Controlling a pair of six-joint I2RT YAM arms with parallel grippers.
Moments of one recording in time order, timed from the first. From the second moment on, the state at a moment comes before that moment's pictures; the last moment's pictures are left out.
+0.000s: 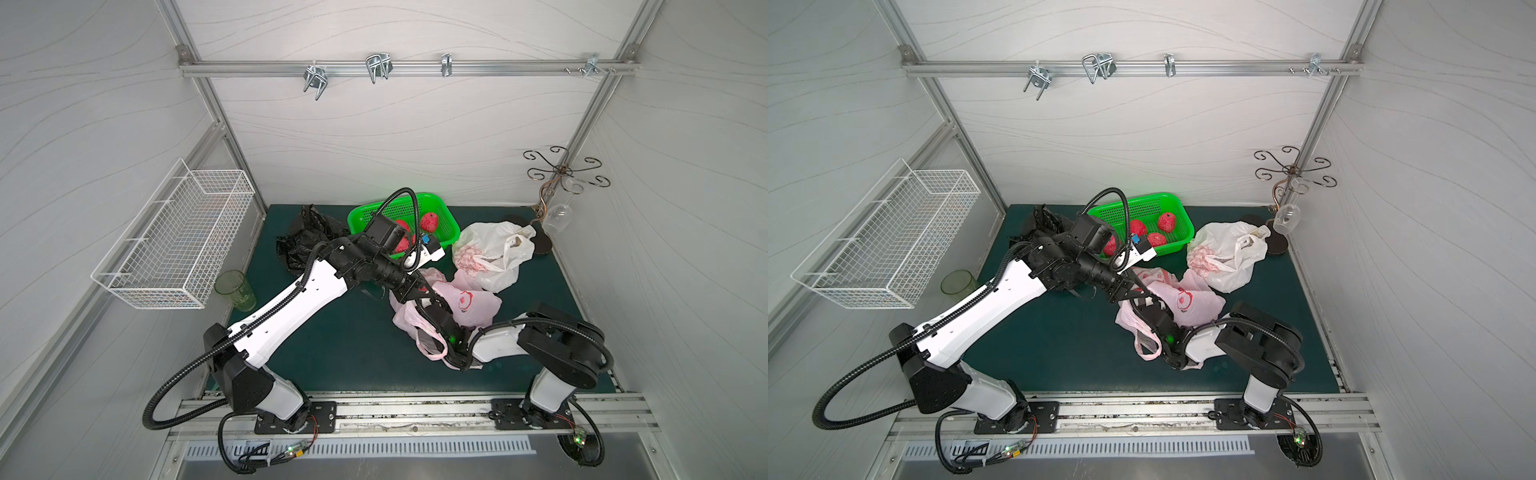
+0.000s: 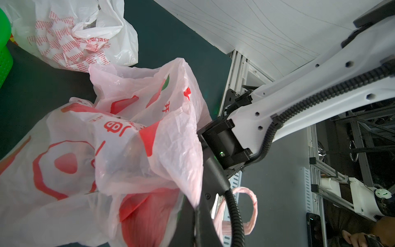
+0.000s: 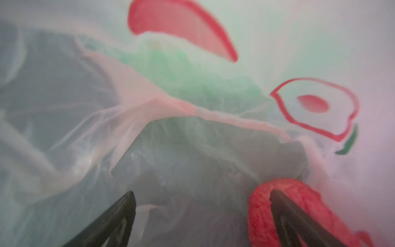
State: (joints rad) left arm -0.76 1.51 1.58 -0.97 0.63 0.06; right arm 1.06 1.67 0.54 0.67 0.68 0.24
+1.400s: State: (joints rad) left arm -0.76 1.57 1.63 -0.98 0.53 0.02; right arm 0.76 1.76 0.76 0.24 0.52 0.48
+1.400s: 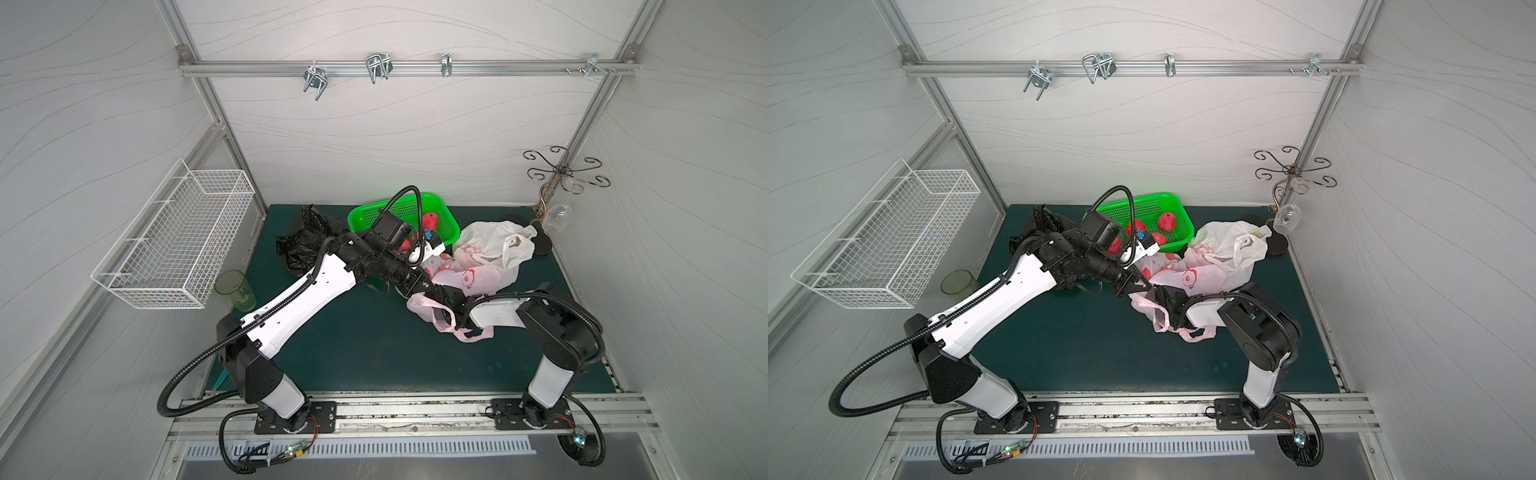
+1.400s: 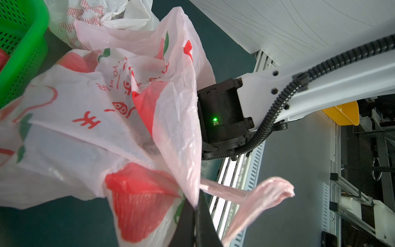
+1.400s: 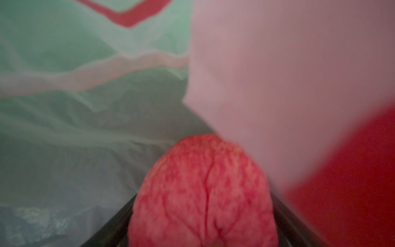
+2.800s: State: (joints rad) left arm -0.76 1.46 1.57 -0.92 0.39 0.00; right arm 0.91 1.51 0.70 -0.27 0.41 0.57
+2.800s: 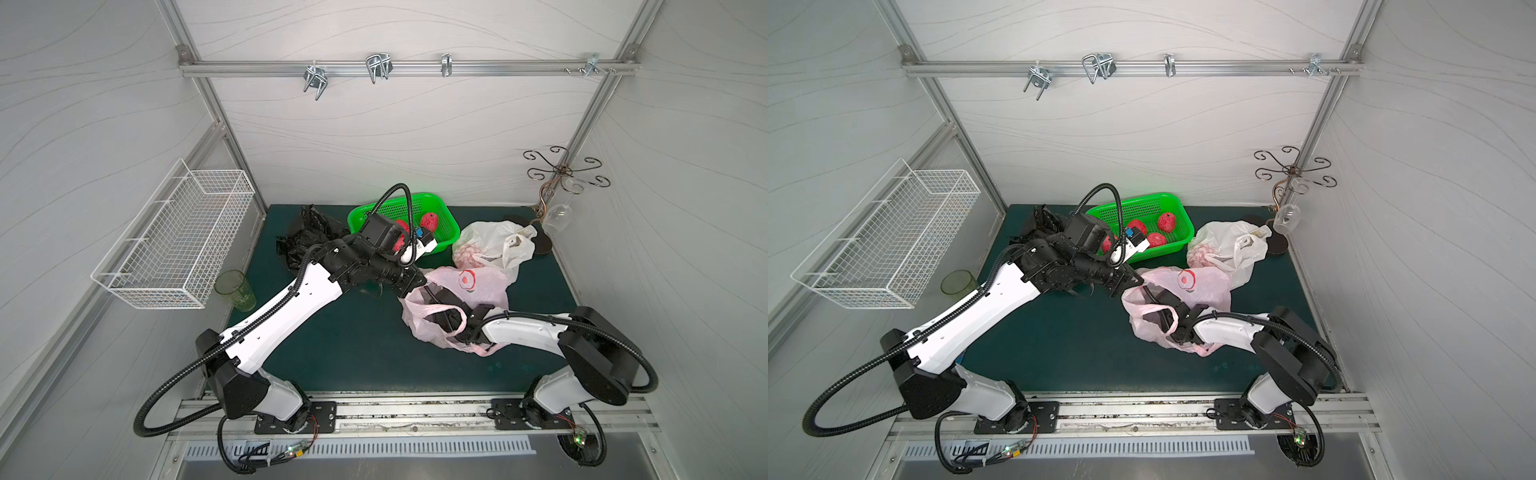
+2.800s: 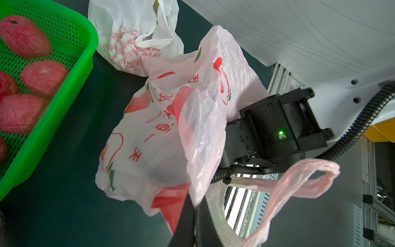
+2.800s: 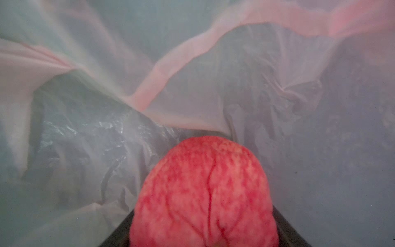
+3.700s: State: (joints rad) left arm -0.75 1.52 1.58 -0.97 0.25 0.00; right arm 0.94 0.69 0.68 -0.57 0.29 0.47
